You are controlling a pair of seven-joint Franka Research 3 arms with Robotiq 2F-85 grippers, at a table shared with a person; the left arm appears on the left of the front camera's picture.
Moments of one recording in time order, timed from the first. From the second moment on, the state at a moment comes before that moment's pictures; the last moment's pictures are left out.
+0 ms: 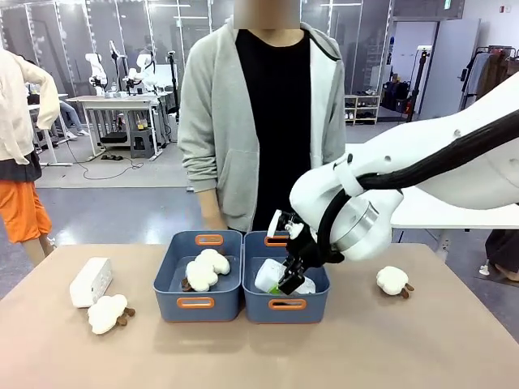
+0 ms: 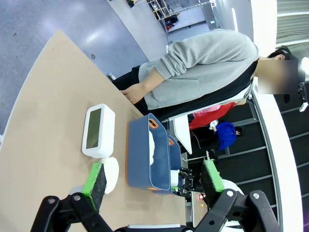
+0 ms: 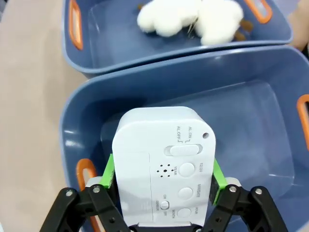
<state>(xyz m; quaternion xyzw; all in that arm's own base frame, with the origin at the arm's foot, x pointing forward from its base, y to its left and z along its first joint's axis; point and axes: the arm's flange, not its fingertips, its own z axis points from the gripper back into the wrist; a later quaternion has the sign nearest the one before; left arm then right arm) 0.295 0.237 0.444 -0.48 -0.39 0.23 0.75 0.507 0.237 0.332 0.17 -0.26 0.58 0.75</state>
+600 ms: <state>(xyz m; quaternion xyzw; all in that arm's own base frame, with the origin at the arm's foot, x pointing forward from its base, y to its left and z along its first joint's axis) 0.295 0.237 0.444 -0.48 -0.39 0.23 0.75 0.511 0.233 0.339 0.17 -0.27 0.58 0.75</state>
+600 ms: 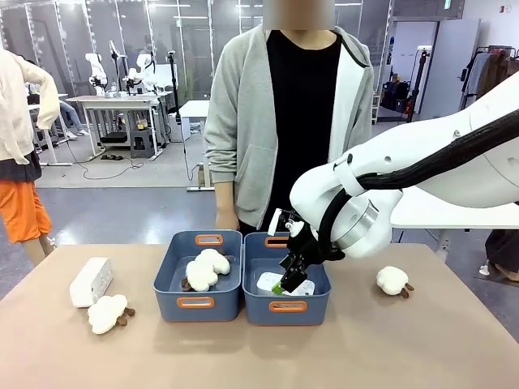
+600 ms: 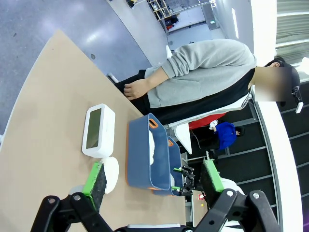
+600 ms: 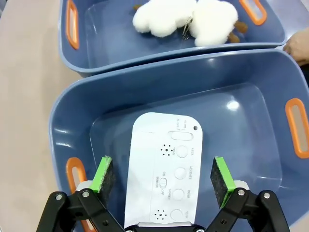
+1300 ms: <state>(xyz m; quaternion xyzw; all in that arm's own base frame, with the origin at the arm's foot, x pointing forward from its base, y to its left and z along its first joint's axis) 0.295 0.237 0.444 -0.48 -0.39 0.23 0.75 0.510 0.232 0.340 0.17 -0.27 0.58 0.75</state>
